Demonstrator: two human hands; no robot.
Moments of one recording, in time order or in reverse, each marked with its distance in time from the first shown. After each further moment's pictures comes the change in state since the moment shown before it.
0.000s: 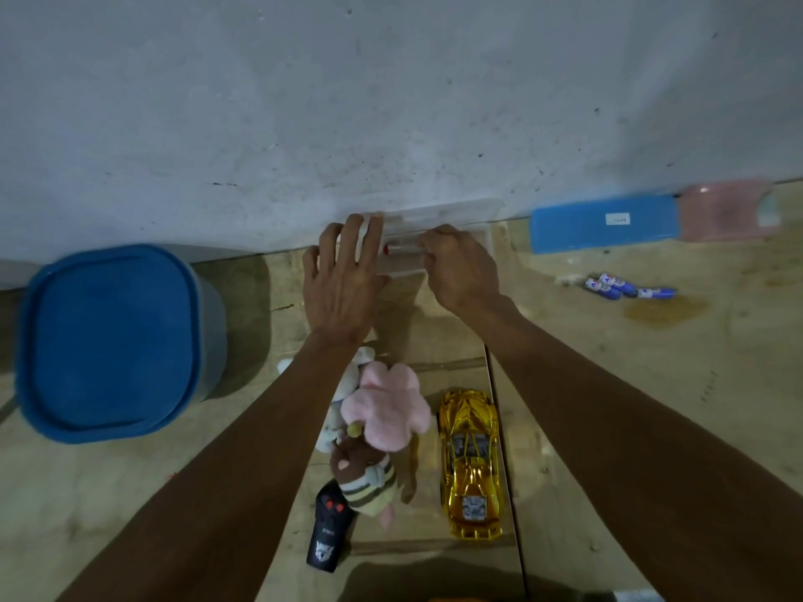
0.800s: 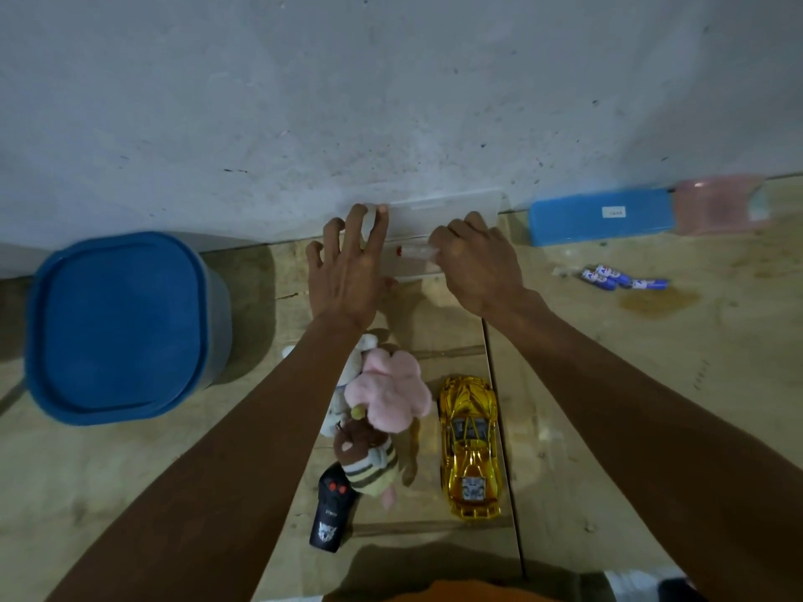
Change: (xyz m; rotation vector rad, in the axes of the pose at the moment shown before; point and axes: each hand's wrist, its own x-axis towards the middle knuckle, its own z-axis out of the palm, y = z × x) left_hand 0.000 0.004 -0.026 -0.034 -0.260 -0.026; right_hand -0.023 0.009 -0.023 -0.308 0.039 -0.234
